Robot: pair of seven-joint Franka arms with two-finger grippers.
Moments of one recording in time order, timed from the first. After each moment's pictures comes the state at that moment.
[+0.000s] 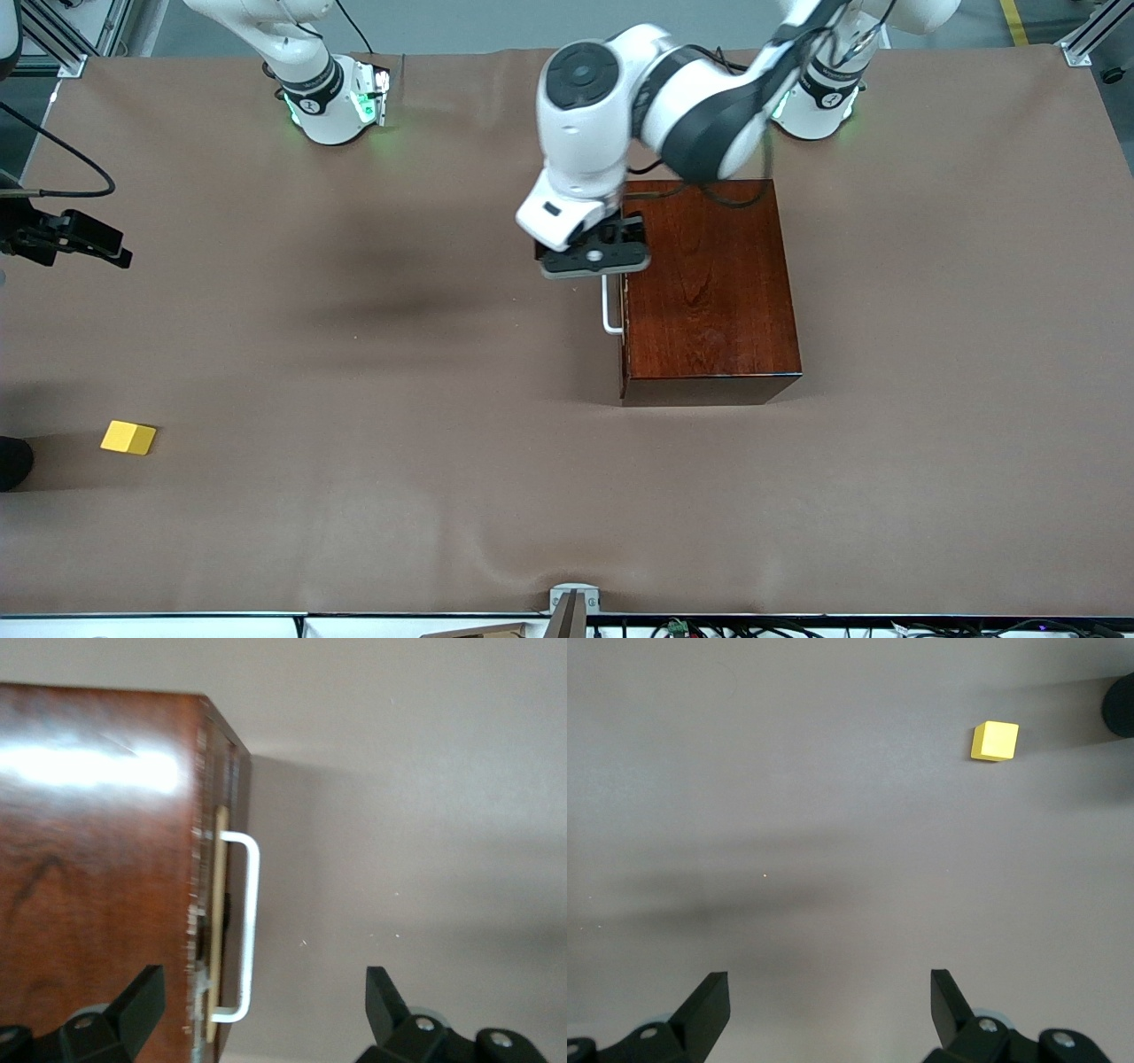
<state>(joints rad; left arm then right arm) -0.73 0.51 -0.14 -1.32 0.13 1.83 -0.94 -0.09 0.05 0.02 -1.55 0.01 1.56 -0.03</state>
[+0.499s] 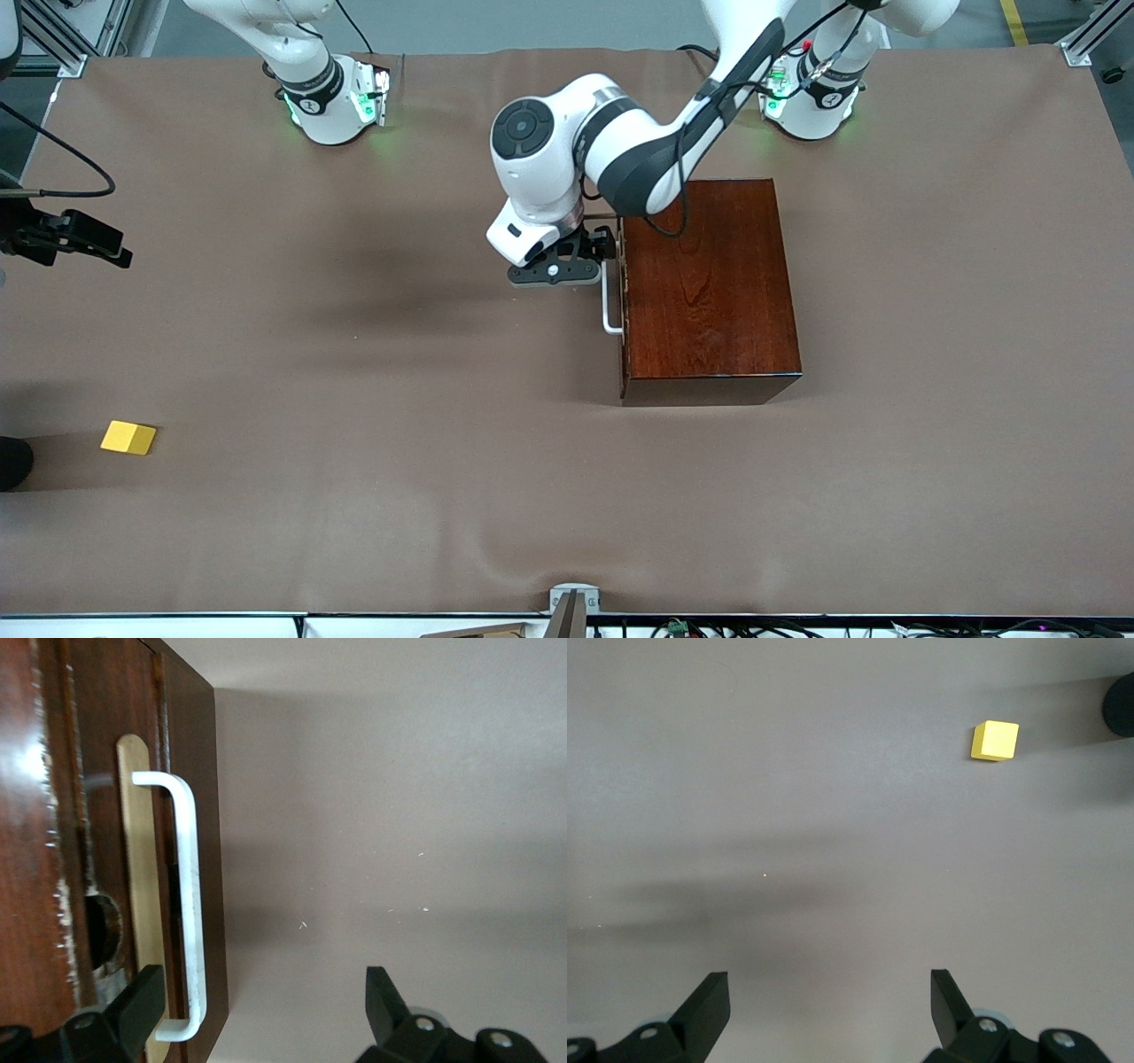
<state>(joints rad) -0.79 0.64 -0.14 -1.31 0.17 1.83 -0.94 -0.09 0.05 0.02 -1.55 0.01 1.56 -0.03</state>
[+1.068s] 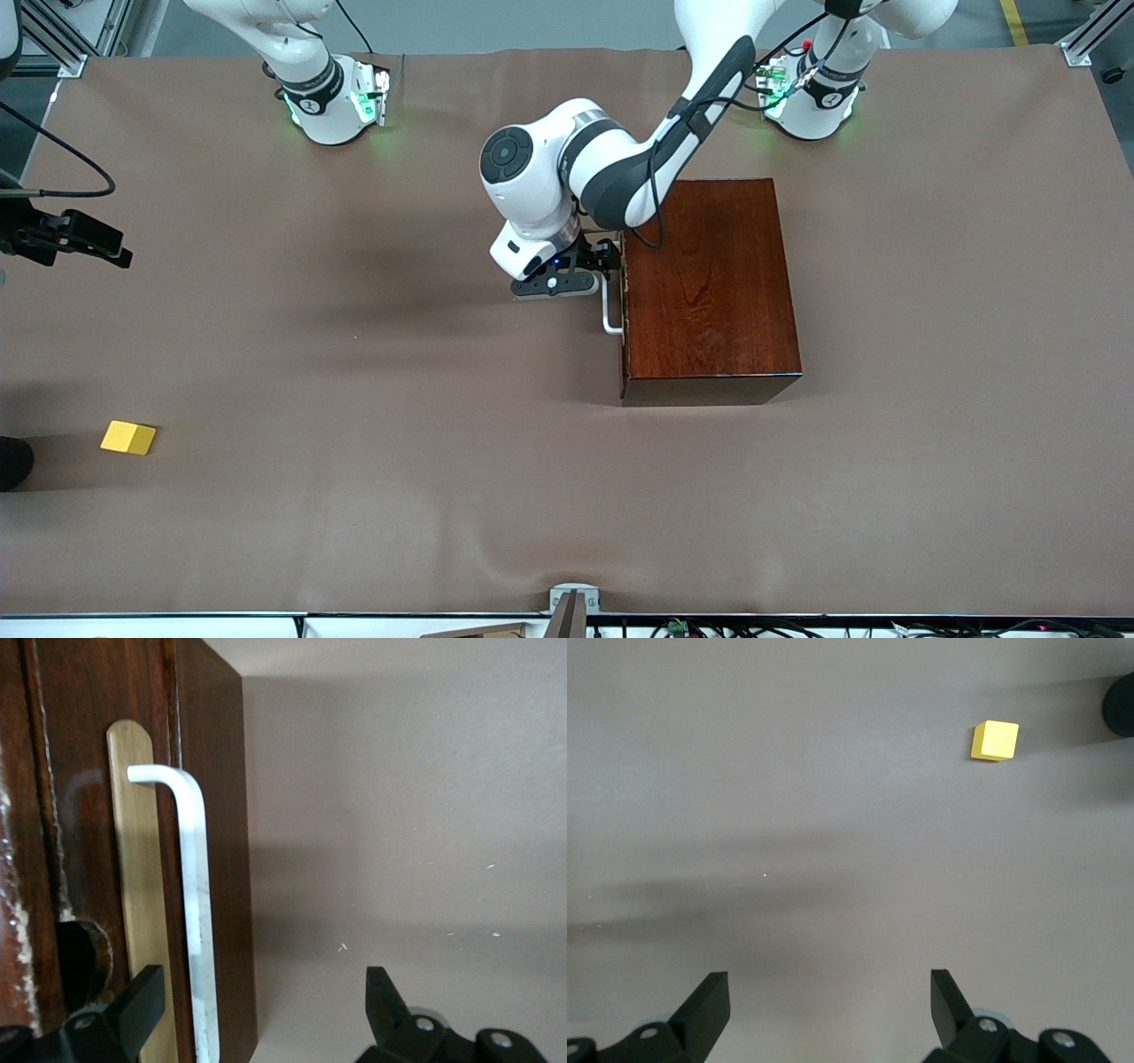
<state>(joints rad) -0.88 0.70 -0.03 -1.30 0.18 1.80 -0.94 -0.09 0.05 0.02 -1.55 0.01 1.56 -0.03</state>
